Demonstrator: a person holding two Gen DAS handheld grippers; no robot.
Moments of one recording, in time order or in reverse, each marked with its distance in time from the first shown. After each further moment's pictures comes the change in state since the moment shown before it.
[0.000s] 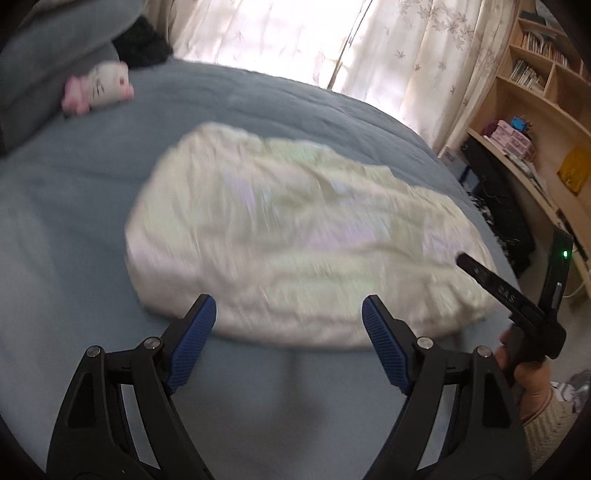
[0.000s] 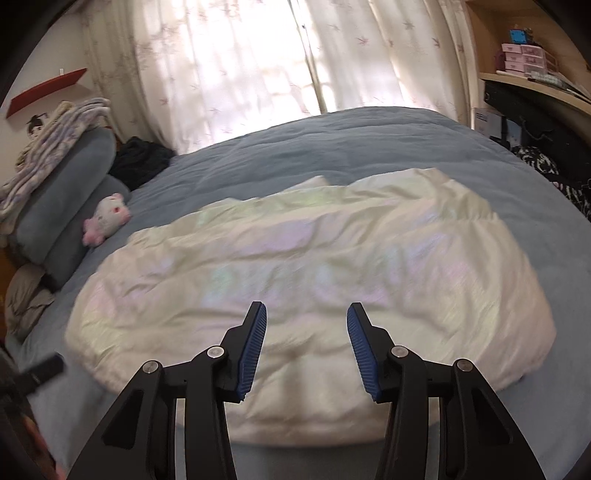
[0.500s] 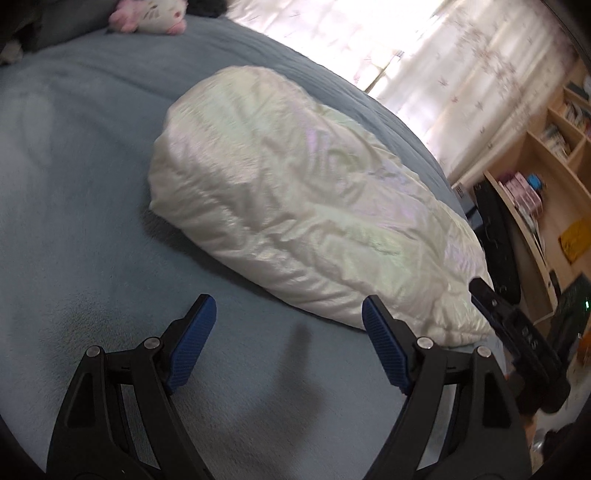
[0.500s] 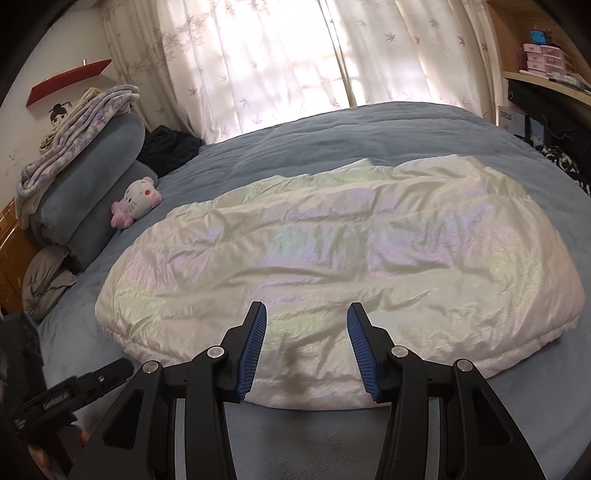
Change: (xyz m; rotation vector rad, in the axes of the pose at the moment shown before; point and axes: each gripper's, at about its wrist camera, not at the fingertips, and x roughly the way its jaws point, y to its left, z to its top) left arm 0.047 0.056 -0.041 -0.279 0.028 -0.047; right arm 0.002 0.036 -0.025 -0.050 0.039 0.093
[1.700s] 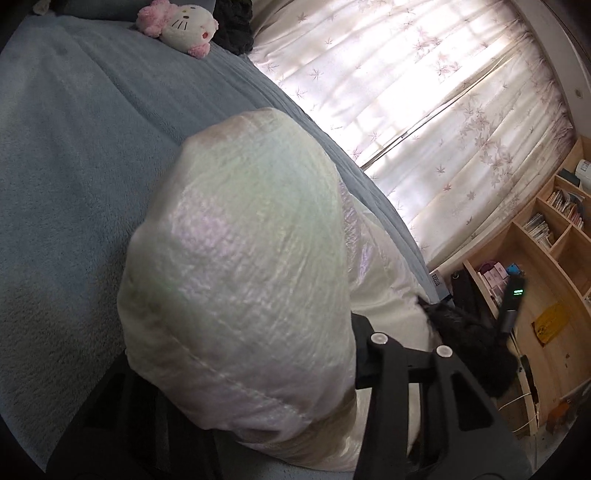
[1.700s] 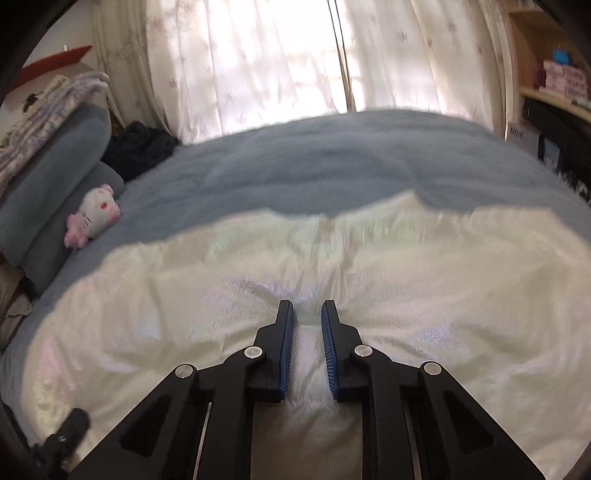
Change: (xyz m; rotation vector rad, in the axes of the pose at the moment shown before) left arm 0.076 0.042 0.059 -0.182 -0.262 -0.158; right arm 0.200 0.024 0.094 -0.003 0.047 -0.084
